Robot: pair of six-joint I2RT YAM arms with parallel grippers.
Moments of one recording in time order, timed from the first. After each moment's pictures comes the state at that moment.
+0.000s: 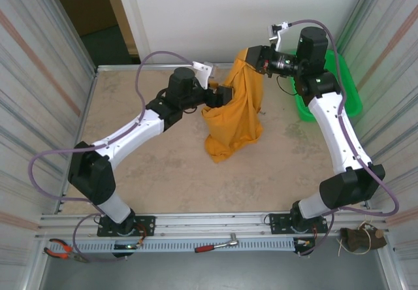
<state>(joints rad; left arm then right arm) -0.65 1.63 1.38 -0.04 0.27 -0.32 0.22 1.49 1.65 -0.31 -0.94 0.89</state>
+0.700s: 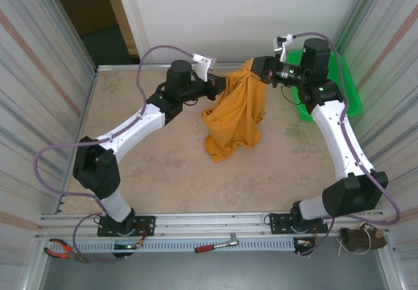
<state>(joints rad) -0.59 1.68 1.45 0.04 0.43 -0.35 0.16 1.41 1.49 -0.30 -0.93 0.89</state>
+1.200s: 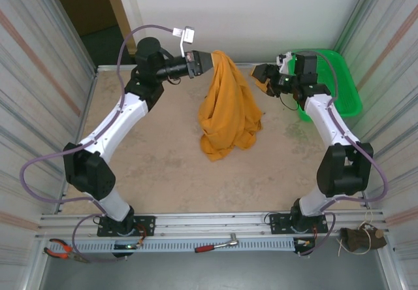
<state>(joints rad) -0.44 1.65 1.60 0.21 0.88 -0.79 0.08 1.59 1.38 -0.32 -0.77 0.81</state>
